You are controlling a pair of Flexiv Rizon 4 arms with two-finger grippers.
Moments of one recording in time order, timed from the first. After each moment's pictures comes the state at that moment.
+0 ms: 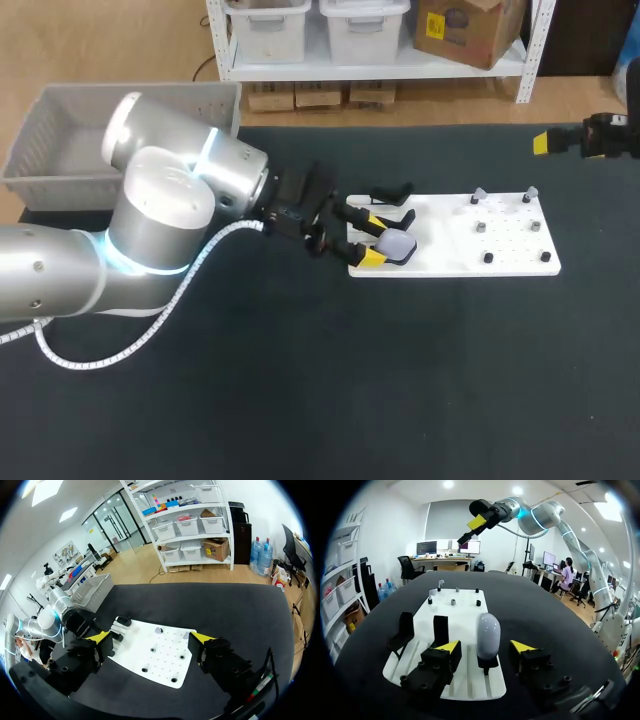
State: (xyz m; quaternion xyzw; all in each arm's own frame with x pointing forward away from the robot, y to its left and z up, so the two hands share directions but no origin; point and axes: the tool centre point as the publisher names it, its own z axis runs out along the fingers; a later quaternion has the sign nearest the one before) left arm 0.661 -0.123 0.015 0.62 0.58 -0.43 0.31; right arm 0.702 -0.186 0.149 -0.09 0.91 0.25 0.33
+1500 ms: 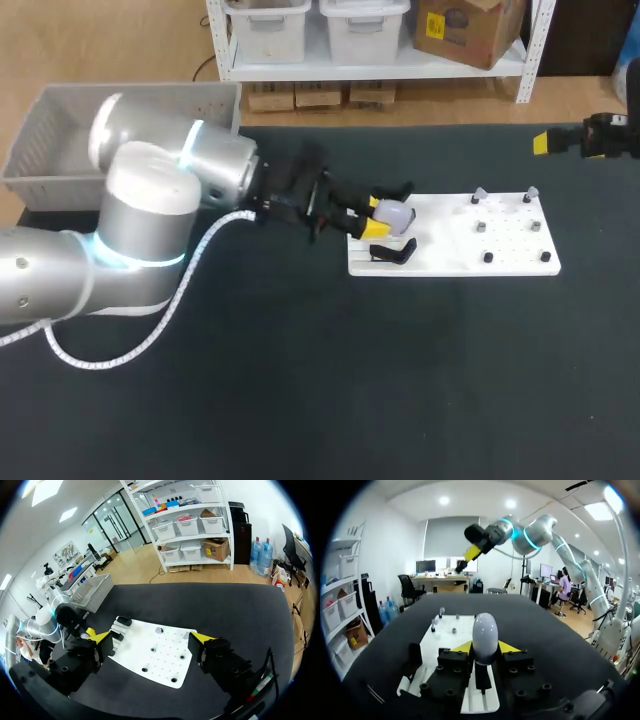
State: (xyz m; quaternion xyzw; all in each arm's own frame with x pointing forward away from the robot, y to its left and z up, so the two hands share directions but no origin) left arm 0.659 -0.124 0.073 0.59 0.53 -0.47 0.38; right arm 0.702 -0.186 0.149 -0.09 0.91 0.25 0.33
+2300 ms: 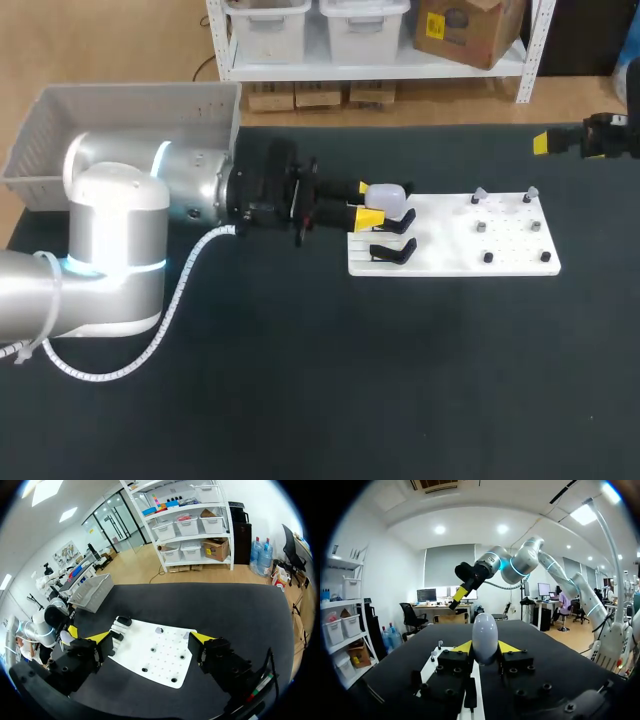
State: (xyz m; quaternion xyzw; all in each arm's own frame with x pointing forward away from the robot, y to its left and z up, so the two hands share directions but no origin) left arm 0.636 -0.118 0.120 0.55 0.48 -0.51 0.46; right arm 0.702 -0.186 0.149 -0.09 0.91 0.25 0.33
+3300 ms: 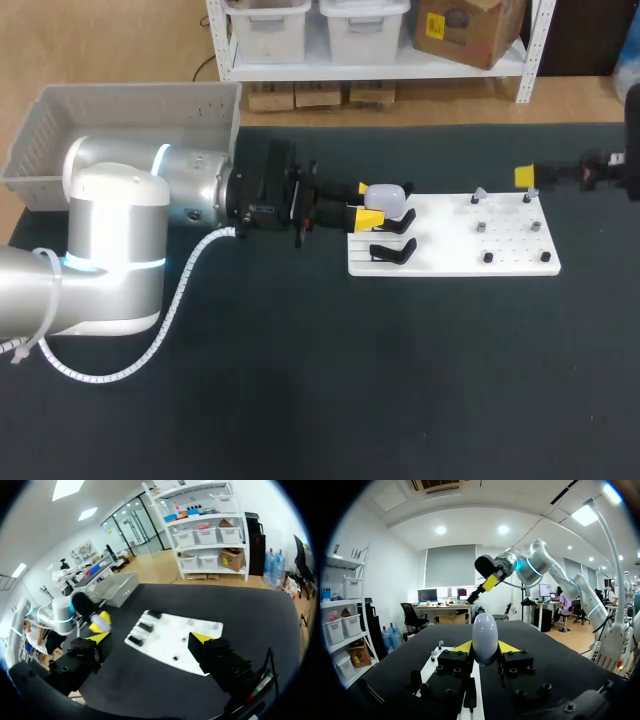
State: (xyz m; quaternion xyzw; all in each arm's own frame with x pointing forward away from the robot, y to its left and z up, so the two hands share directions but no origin) left arm 0.635 -0.118 0.119 0.55 0.48 -0.51 0.46; right arm 0.622 -0.133 0.176 -0.15 0.87 0.29 0.37
